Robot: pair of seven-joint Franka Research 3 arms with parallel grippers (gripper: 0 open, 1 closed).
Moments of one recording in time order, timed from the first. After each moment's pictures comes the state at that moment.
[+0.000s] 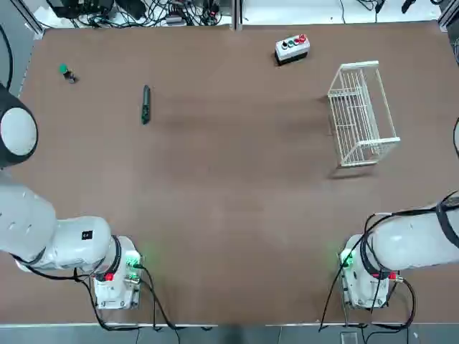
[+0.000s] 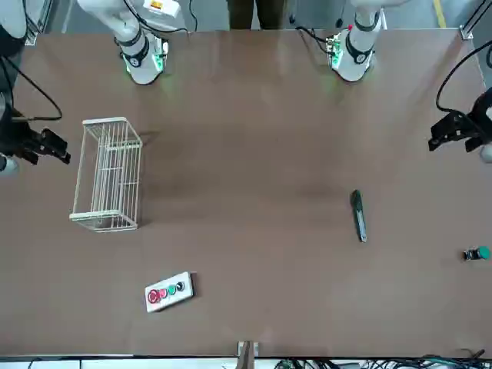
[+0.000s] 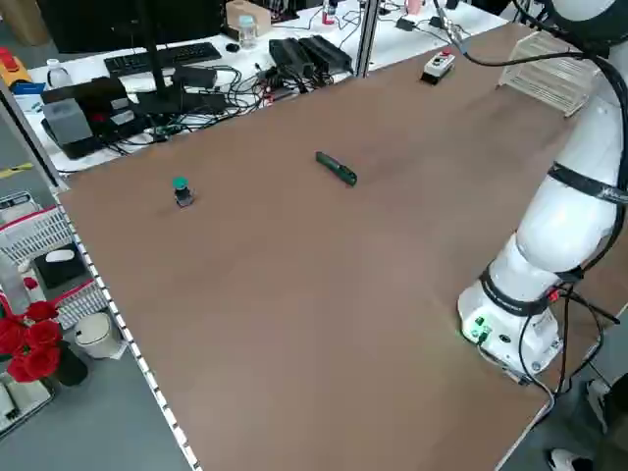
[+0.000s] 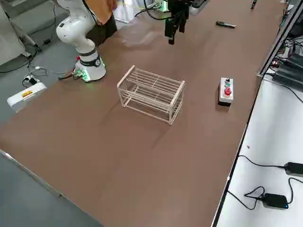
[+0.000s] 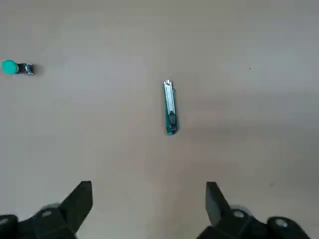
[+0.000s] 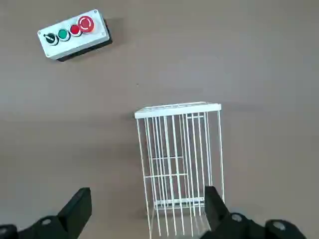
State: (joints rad) left arm 0.10 0.12 -0.15 -1.38 0.01 1.48 0.00; right arm 0.09 0.05 -0.12 -1.56 0.04 1.63 0.00
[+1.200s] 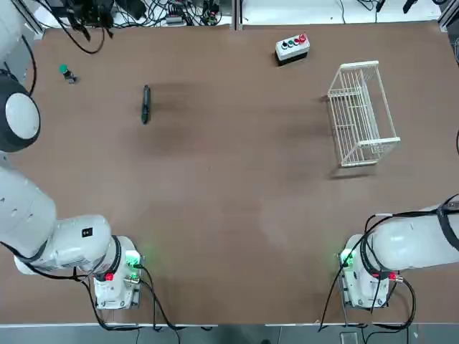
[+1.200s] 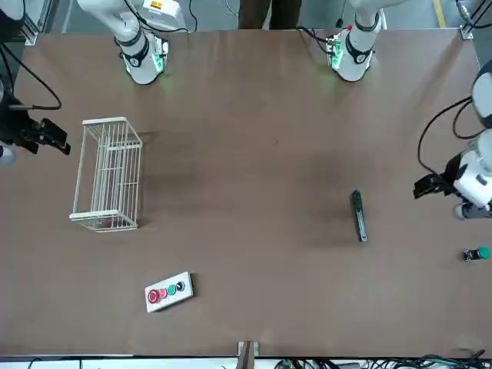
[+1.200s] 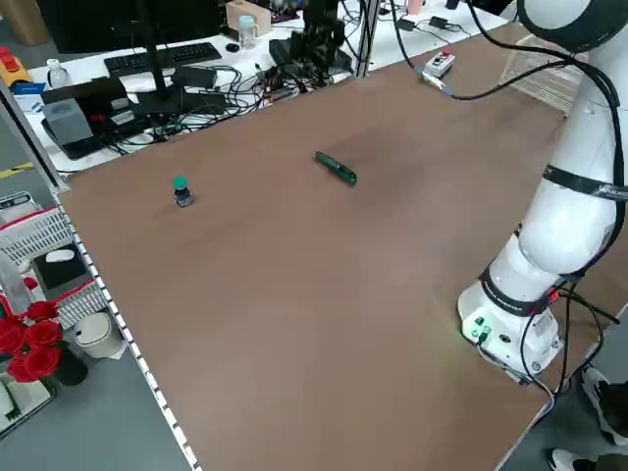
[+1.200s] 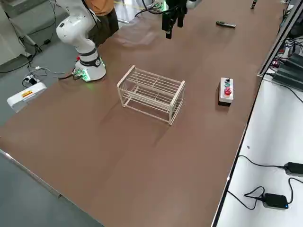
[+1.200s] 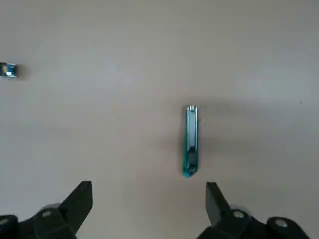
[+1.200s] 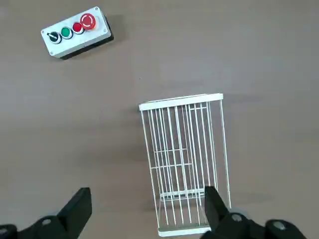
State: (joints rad) left arm 0.15 0.20 -0.15 -1.74 0.03 1.97 -0.10; right arm 0.10 0.02 -0.11 -1.57 0.04 1.60 0.05
